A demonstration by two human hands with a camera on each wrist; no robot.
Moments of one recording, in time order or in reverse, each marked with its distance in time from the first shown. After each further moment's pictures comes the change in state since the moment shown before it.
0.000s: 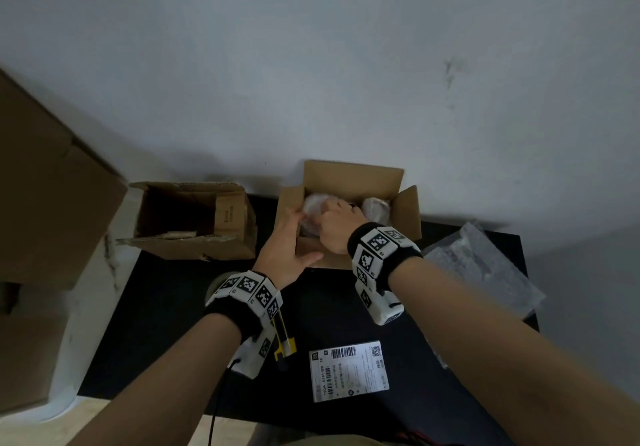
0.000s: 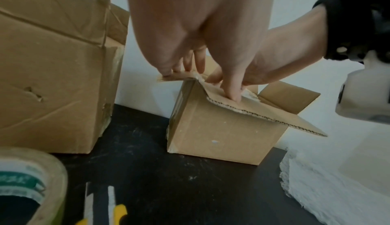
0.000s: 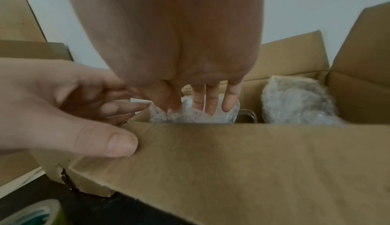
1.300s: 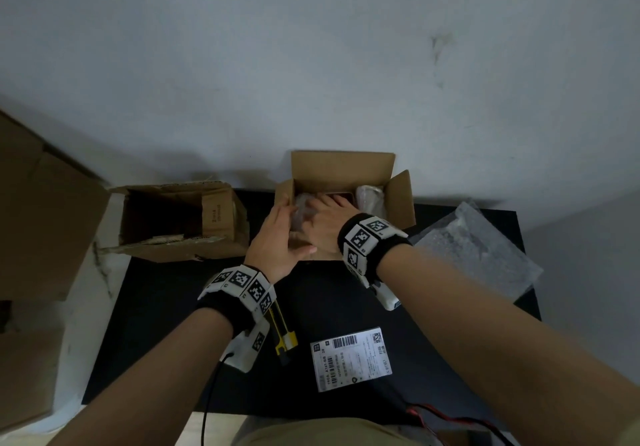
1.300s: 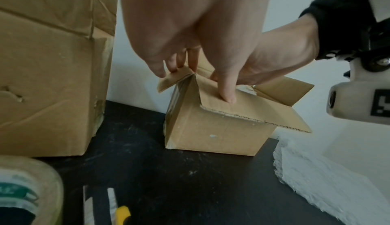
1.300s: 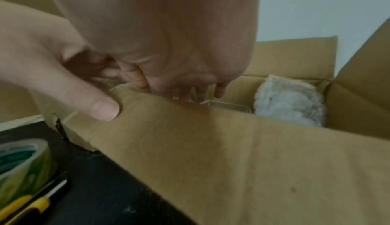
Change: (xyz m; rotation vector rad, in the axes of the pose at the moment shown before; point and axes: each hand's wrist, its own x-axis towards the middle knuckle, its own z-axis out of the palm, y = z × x) left_hand 0.011 -0.006 0.000 0.184 -0.030 -0.020; right_hand 0.006 0.004 0.016 -0.020 0.007 -0.081
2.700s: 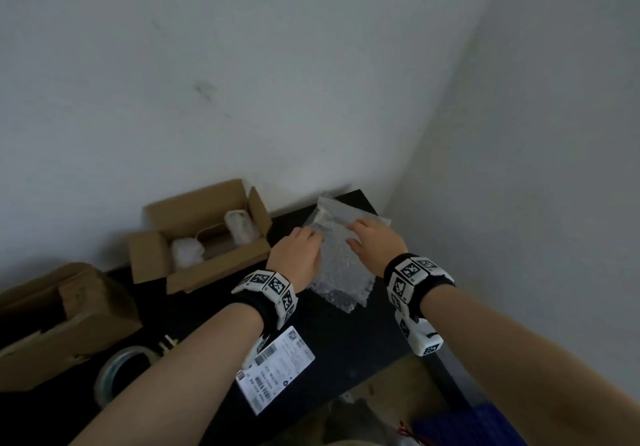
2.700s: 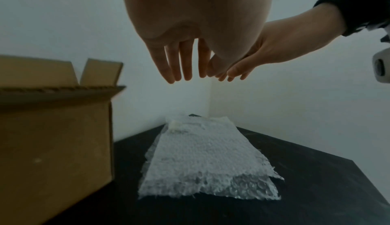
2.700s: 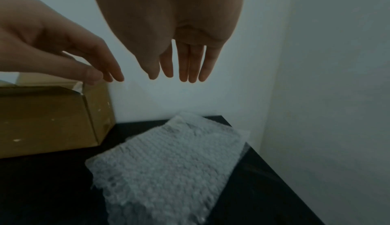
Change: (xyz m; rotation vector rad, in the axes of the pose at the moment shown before) left_hand -0.037 0.170 0.103 0.484 -0.169 0.819; right_hand -0.240 0.129 0.072 0.269 0.498 0.638
